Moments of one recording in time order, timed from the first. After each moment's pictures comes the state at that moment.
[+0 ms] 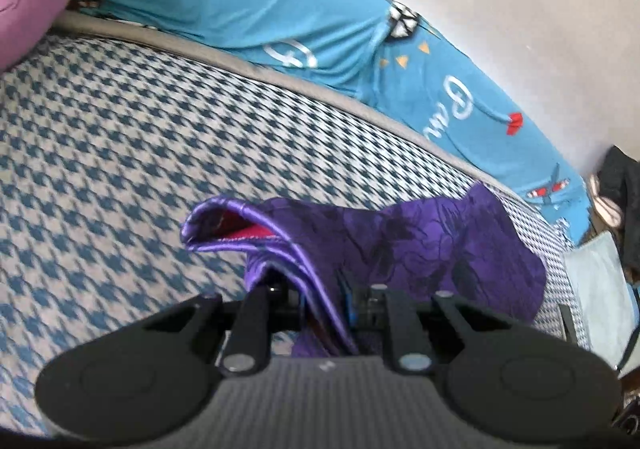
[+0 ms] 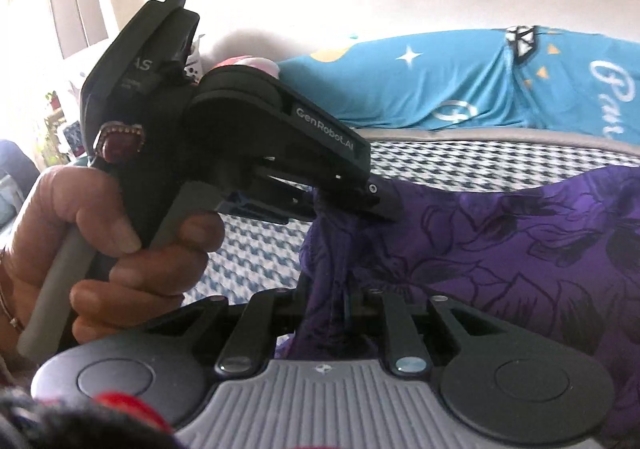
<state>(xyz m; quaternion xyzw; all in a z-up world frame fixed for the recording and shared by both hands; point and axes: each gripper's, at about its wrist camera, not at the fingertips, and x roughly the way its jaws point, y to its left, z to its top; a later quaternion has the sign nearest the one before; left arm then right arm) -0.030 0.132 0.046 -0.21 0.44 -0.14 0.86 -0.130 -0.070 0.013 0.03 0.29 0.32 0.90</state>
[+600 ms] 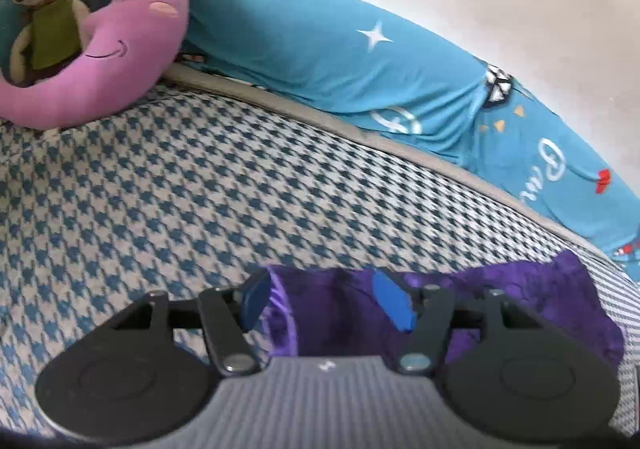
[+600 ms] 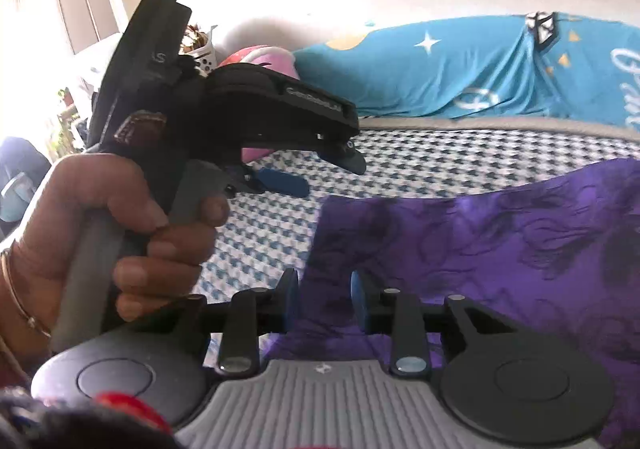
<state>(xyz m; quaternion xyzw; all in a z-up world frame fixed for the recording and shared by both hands) -0.033 0.147 0.053 -0.18 0.39 0.01 0.90 -0.119 -0.075 0.009 0.03 0.31 0.33 0.89</state>
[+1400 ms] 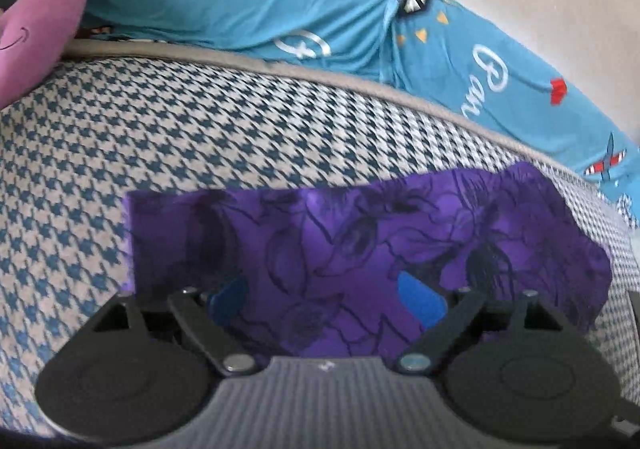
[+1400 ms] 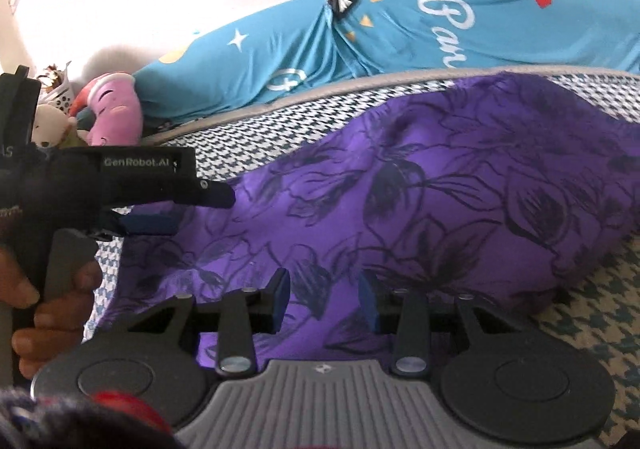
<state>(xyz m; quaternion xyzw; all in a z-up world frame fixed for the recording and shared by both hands) -0.039 0.058 0.023 -0.12 0.44 -0.06 0.89 -0.108 -0.186 -0.003 0.08 0.36 0.15 0.92</state>
